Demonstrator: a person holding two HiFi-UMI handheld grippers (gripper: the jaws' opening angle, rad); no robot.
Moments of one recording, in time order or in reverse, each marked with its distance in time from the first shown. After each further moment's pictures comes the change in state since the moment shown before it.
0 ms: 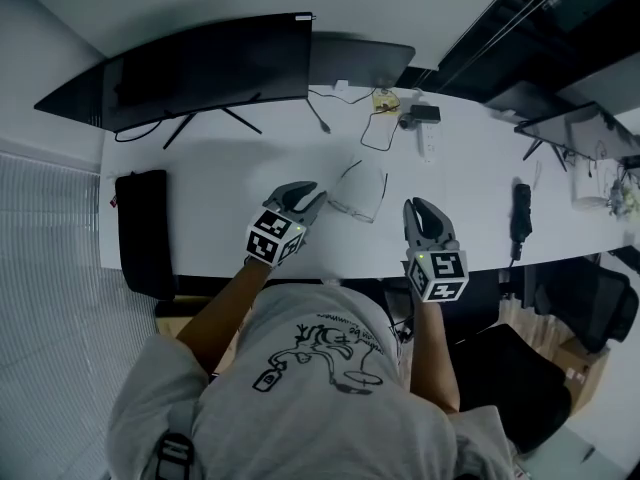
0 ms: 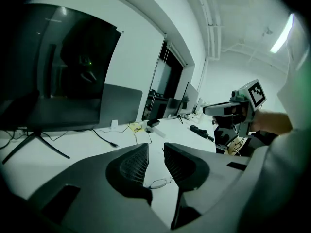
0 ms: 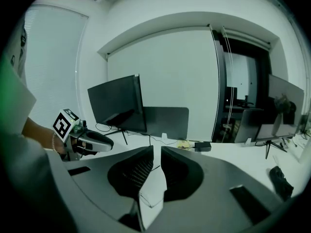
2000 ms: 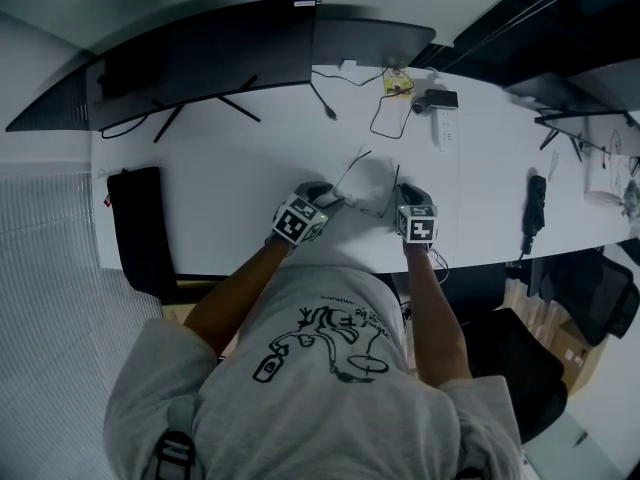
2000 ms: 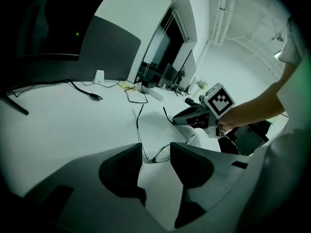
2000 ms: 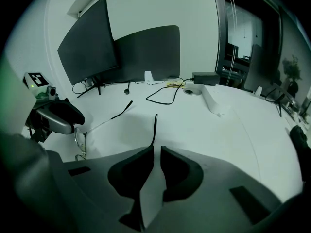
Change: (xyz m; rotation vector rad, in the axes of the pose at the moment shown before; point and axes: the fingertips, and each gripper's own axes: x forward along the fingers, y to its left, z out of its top) left arm 0.103 0.024 -0.134 -0.046 0.298 -0.168; right arm 0.161 -0.060 -0.208 0.072 0.411 -0.045
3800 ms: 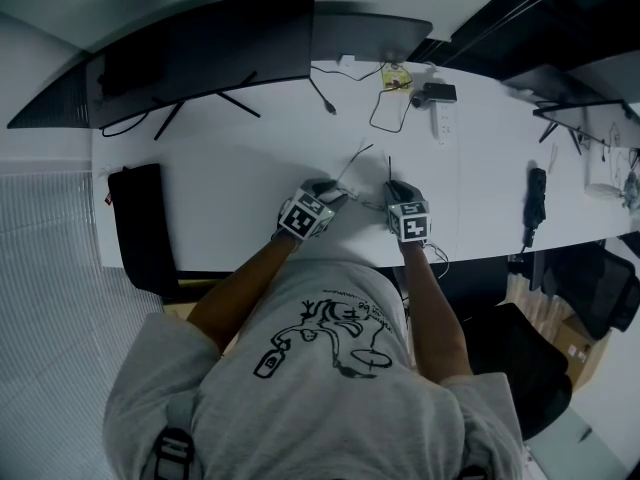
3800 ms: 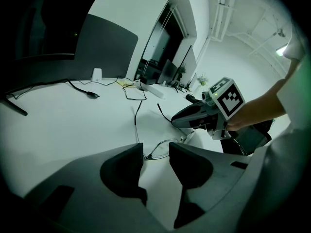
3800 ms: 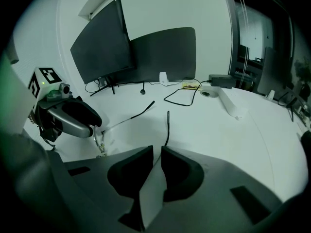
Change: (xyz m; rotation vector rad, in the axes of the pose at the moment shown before) left arm 0.008 -0.005 -0.006 0.031 0.024 0.032; right arm -0.003 0.040 -0.003 -0.059 -0.004 0.094
